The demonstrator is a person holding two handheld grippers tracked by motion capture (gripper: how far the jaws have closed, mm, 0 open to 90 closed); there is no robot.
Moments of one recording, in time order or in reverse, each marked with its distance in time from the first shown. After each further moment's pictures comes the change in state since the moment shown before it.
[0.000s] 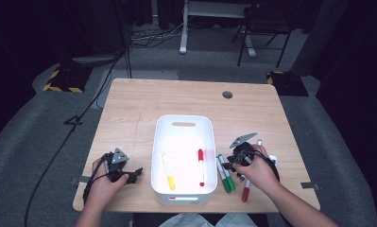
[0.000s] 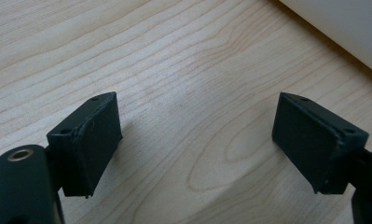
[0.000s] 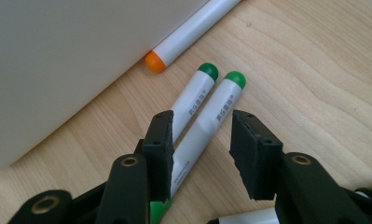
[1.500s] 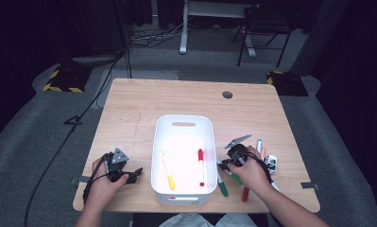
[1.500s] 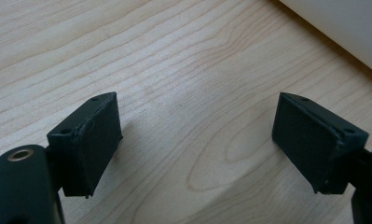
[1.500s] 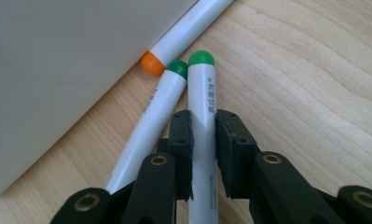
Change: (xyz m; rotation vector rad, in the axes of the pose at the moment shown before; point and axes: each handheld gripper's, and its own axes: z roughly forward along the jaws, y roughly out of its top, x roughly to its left) left arm 0.000 0.000 0.000 0.000 -0.002 0.001; right arm 0.005 0.001 0.020 0.013 -0.006 0.075
